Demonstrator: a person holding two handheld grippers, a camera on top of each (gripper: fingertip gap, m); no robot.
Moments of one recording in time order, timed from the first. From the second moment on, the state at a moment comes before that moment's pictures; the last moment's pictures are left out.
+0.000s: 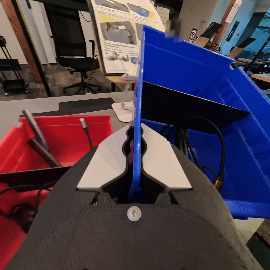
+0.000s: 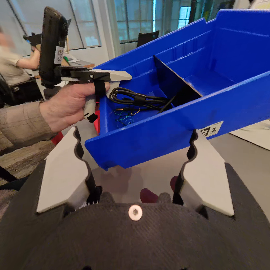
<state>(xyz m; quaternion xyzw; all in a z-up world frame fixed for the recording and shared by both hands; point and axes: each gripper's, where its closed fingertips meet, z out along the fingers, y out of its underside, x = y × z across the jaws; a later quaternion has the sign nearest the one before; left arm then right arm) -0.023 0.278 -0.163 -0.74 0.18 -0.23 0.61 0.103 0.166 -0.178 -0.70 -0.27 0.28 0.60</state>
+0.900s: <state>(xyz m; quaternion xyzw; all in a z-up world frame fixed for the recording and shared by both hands) 0.144 0.243 -0.303 -0.81 0.22 -0.27 0.47 0.254 0.126 -0.288 -0.82 -0.19 0.29 0.46</state>
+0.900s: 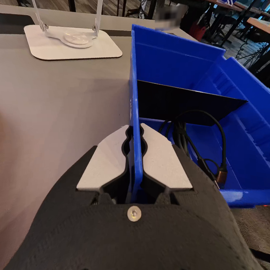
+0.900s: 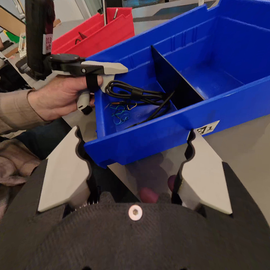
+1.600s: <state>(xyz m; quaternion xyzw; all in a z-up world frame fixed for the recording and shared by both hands) 0.192 0.169 -0.299 -0.79 0.32 -0.36 0.38 0.316 0.121 -0.298 -0.86 -0.20 0.03 0.47</state>
